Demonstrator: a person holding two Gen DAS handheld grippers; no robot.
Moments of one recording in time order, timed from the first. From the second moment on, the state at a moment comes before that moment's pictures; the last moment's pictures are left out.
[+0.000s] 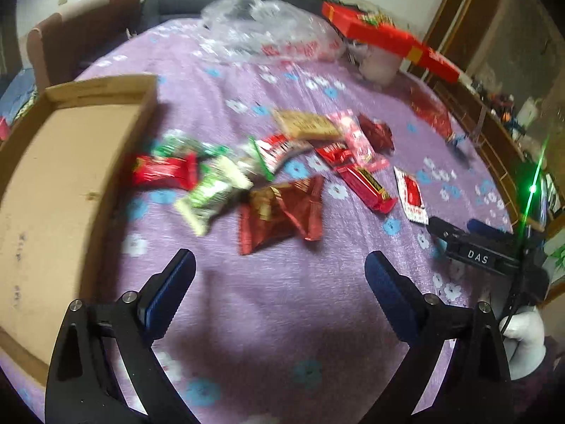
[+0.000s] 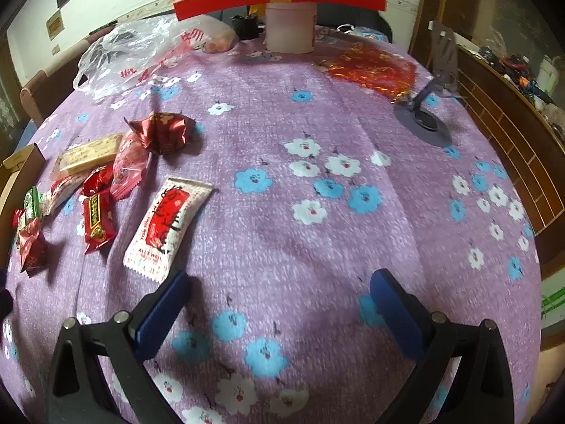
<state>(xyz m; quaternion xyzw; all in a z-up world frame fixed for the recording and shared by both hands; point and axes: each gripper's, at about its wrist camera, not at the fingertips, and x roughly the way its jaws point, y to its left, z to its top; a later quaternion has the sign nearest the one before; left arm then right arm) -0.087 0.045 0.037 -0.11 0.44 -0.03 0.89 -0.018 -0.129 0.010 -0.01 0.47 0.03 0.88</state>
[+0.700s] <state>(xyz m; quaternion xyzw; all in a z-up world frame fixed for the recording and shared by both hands) -0.127 0.096 0.088 -0.05 0.34 0.03 0.94 -0.069 -0.061 0.081 -0.03 0.33 0.14 0.93</state>
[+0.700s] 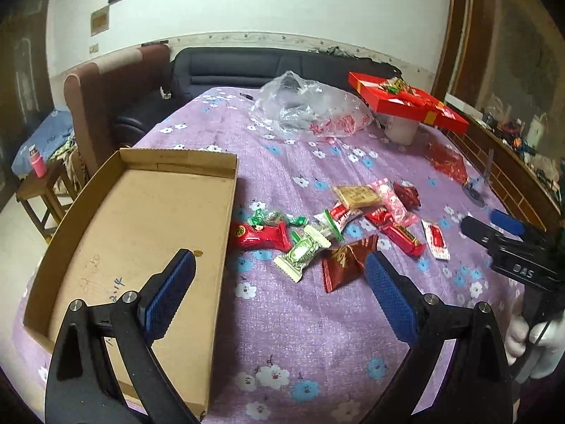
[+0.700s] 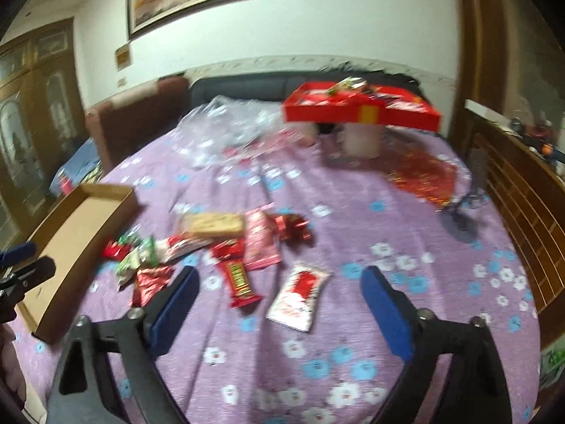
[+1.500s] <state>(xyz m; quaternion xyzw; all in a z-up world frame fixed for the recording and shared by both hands) -0.108 0.080 0.068 -0.04 0.39 -0.04 0.92 -0.010 -0.008 0.022 -0.05 0.41 0.20 0.89</state>
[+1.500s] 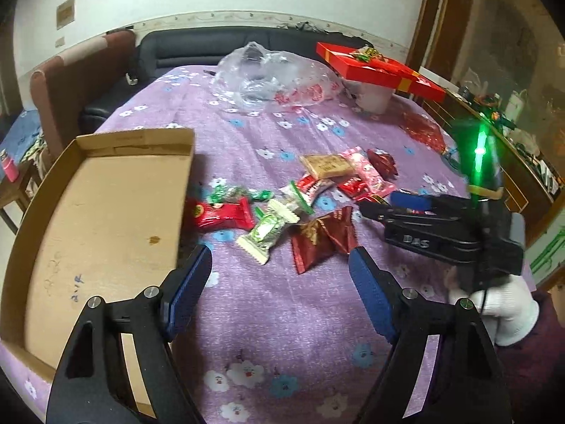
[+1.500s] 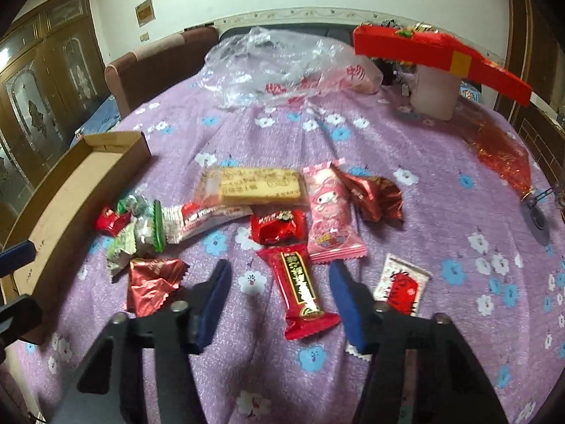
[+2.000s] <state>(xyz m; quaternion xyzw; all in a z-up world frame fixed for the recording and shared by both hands) -0.054 0.032 0.050 0.03 0.42 -0.11 0.90 -0.011 -0.032 0.020 0.03 0.40 0.22 0.89</state>
